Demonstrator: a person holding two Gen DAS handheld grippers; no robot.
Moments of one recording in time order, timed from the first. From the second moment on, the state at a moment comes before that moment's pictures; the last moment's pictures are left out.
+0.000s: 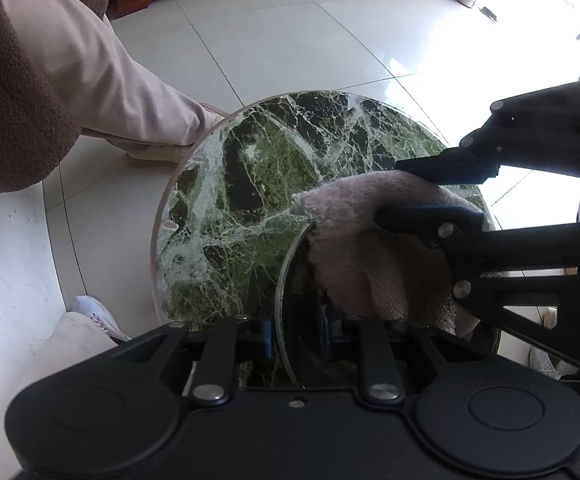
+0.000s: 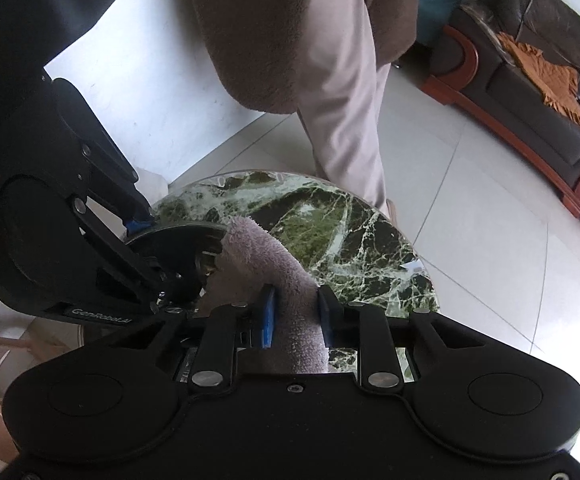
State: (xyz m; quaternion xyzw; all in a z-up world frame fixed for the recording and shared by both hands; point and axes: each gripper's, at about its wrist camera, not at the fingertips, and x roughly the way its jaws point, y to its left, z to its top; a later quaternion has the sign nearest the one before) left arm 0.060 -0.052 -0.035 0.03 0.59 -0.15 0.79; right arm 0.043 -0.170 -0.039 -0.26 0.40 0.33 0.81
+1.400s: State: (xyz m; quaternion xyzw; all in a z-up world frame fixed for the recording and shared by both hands) left arm 0.056 -0.051 -0.036 0.03 0.58 -0.14 0.80; right arm 0.030 -0.210 -0.045 -0.11 0.46 0.27 0.84
